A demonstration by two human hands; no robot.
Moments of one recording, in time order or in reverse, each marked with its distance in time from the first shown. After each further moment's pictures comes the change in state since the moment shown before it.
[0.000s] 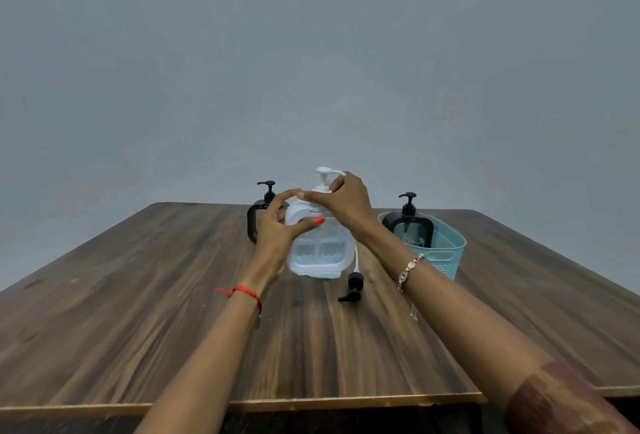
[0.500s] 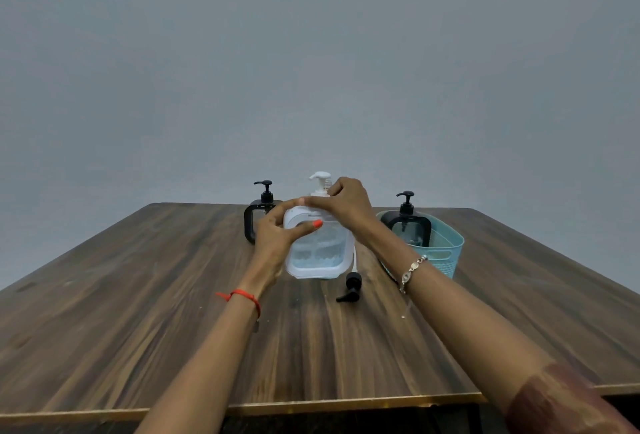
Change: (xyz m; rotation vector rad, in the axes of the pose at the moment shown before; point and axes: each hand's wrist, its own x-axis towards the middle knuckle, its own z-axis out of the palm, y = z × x) left_hand 0.001 -0.011 0.000 -0.014 -0.015 -0.043; right_hand 0.002 0.005 -0.006 -0.055 -0.062 0.056
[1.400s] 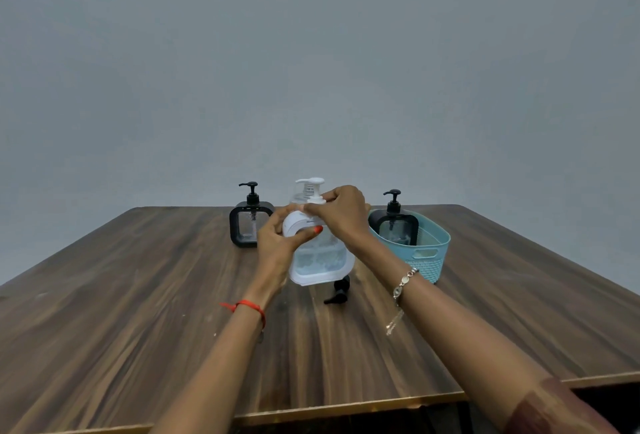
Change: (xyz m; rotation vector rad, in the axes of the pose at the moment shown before) left_hand -0.007 -0.010 0.027 -0.027 0.067 -0.004; right_hand -0.011 0.011 -0.003 -0.124 0.153 0.021
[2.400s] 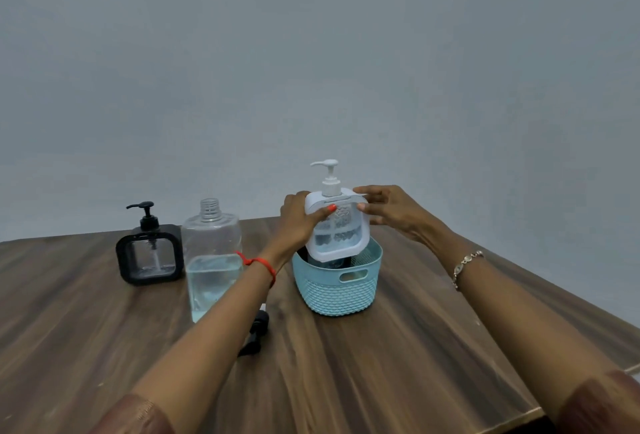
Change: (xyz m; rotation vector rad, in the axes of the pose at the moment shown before) left_hand 0.091 -0.052 0.170 0.519 -0.398 0.123; right_hand 0.091 0.143 -0.183 0.241 -0.251 0.192
